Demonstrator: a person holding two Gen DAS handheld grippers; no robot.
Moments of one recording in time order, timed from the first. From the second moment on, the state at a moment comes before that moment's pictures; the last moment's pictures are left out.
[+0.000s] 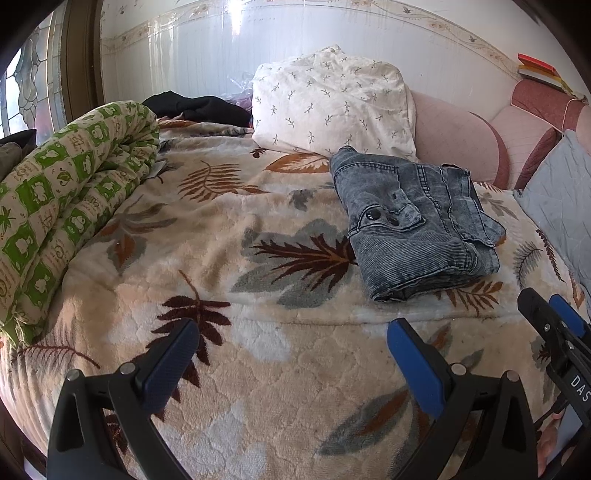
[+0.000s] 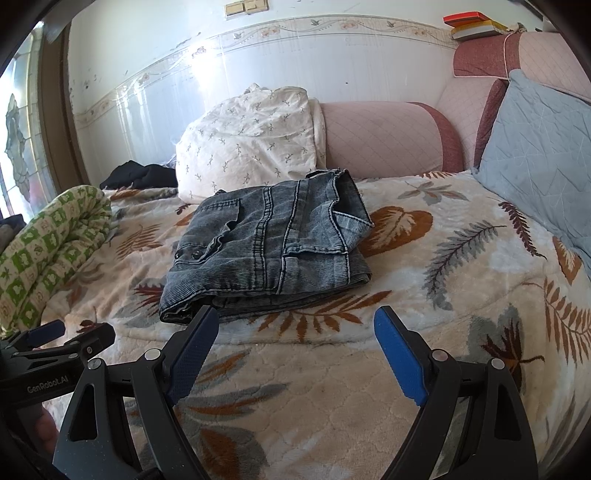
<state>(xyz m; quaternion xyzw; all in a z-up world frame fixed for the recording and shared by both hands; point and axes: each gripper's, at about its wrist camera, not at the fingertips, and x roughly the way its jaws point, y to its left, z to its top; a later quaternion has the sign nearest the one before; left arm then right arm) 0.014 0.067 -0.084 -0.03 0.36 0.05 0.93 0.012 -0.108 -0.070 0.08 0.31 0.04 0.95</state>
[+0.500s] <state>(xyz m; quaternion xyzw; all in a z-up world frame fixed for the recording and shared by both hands) 0.014 0.067 -0.085 -0.03 0.36 0.05 0.93 0.013 -0.106 -0.070 0.08 0.31 0.04 0.95</state>
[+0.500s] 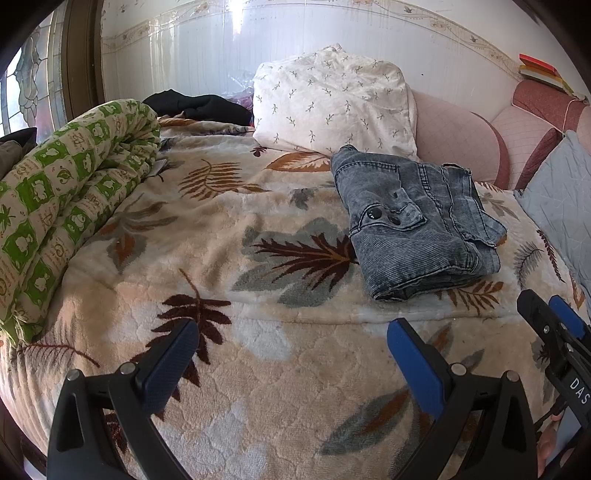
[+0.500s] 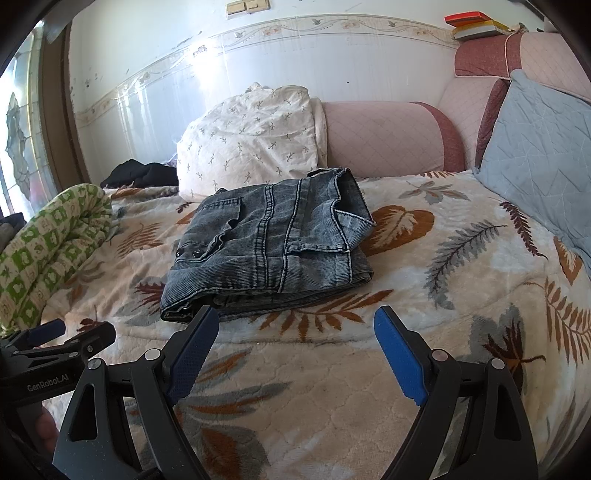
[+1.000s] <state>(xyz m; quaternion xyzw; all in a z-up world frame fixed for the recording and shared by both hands) 0.015 0.069 -0.087 -0.03 0.37 0.05 0.93 0.013 -0.105 -0.071 0.08 0.31 0.05 0.95</state>
